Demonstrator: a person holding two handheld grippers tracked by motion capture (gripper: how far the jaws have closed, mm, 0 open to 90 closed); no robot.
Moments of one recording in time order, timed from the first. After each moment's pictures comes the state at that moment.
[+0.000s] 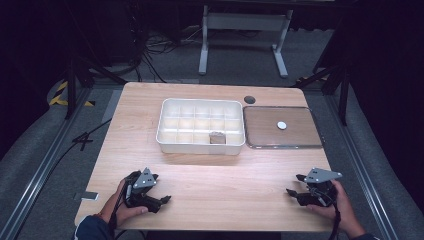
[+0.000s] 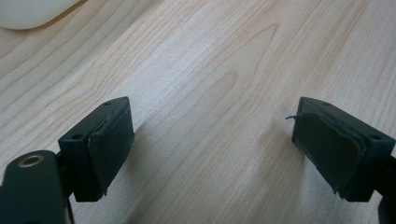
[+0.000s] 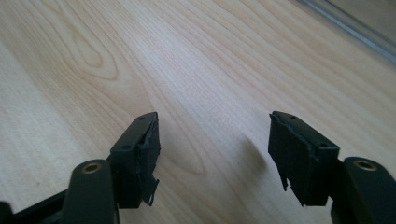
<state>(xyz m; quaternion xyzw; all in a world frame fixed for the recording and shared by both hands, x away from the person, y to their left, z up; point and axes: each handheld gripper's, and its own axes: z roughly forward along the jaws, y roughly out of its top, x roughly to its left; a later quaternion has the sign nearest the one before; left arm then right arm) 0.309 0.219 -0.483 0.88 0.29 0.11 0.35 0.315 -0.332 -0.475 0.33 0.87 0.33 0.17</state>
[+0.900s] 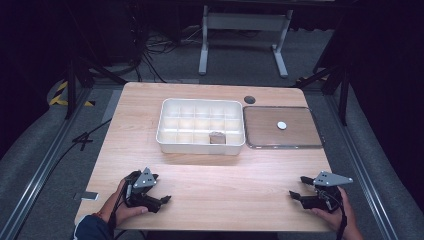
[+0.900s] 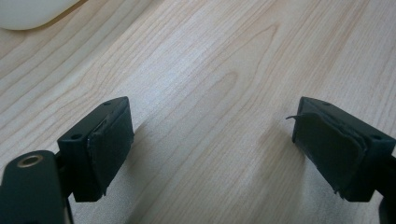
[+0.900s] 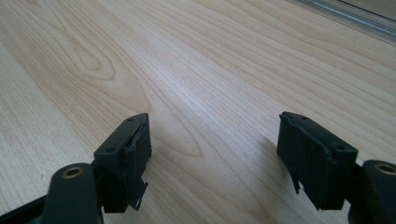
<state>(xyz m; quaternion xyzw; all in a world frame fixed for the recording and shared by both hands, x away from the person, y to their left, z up) 0.310 0.219 -0.483 0.88 0.29 0.11 0.35 0.308 -0.348 -0.487 0.36 0.84 0.38 0.16</state>
